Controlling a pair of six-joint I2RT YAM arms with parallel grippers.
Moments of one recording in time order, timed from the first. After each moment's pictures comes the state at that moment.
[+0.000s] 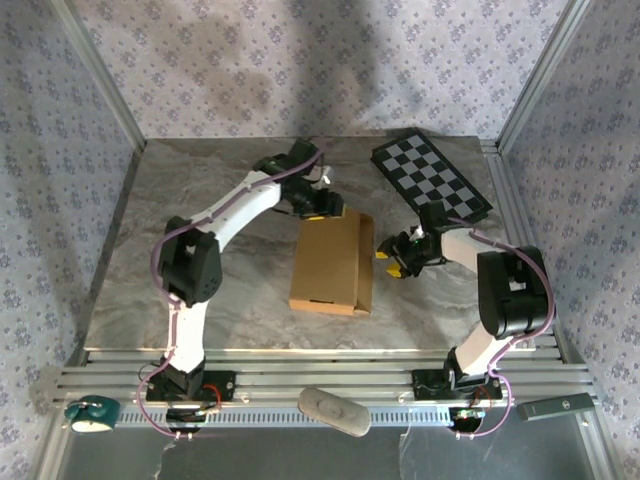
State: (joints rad) left arm -0.58 2.01 1.80 -0.88 0.37 -0.47; right arm 0.16 1.63 0.85 -0.41 -0.62 0.88
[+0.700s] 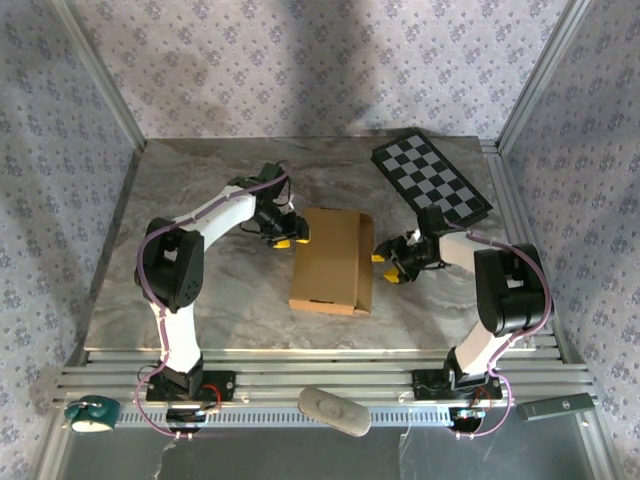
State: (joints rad) left arm -0.47 1.92 1.47 -0.86 0.40 -0.48; right arm 0.16 1.65 0.81 -0.36 -0.67 0.88
